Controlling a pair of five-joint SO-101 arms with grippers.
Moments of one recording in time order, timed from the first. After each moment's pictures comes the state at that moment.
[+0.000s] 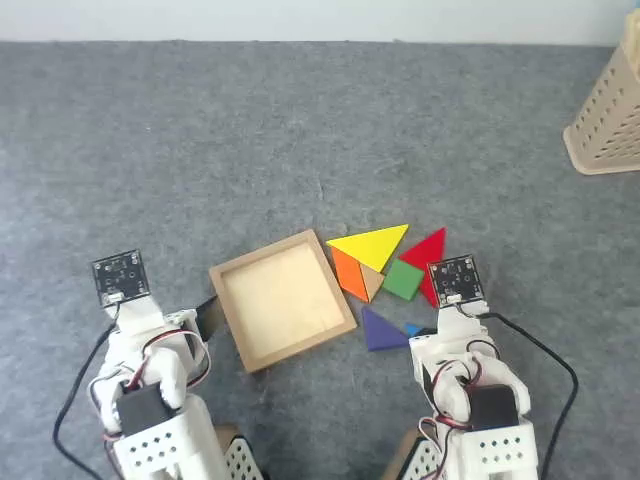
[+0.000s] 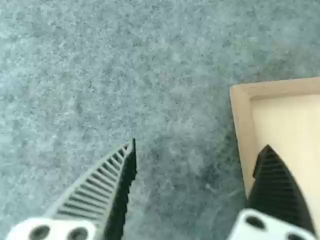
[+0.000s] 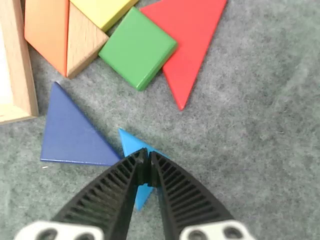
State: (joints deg) left arm -28.3 -103.5 97.3 72.0 2.2; right arm -11.9 -103.4 95.4 74.8 3.4
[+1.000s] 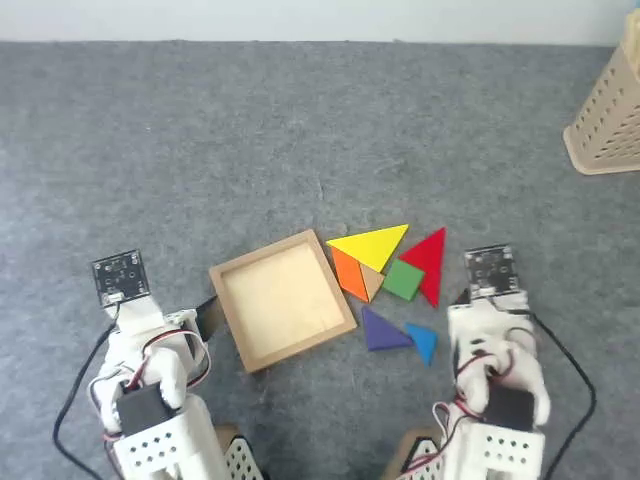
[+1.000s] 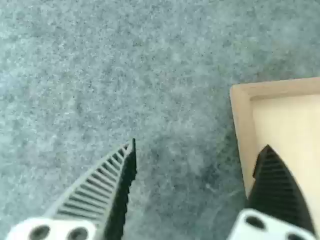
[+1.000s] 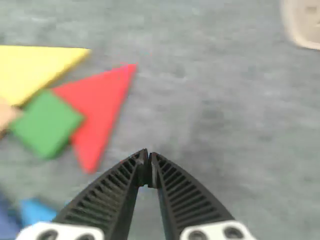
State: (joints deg) left arm -28.3 -103.5 97.3 72.0 2.2; right arm 5.8 -103.4 95.1 57.2 18.9
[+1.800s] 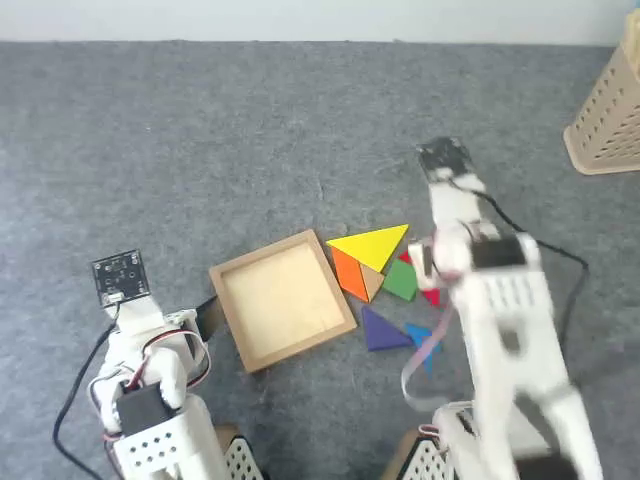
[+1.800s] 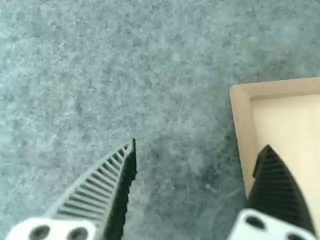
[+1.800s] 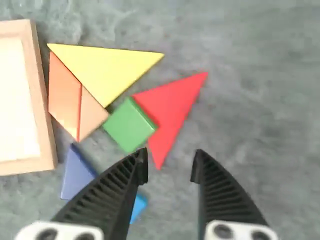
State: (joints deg) left arm -28.3 -103.5 97.3 72.0 2.2; right arm -11.1 -31.4 39.1 68.0 10.0
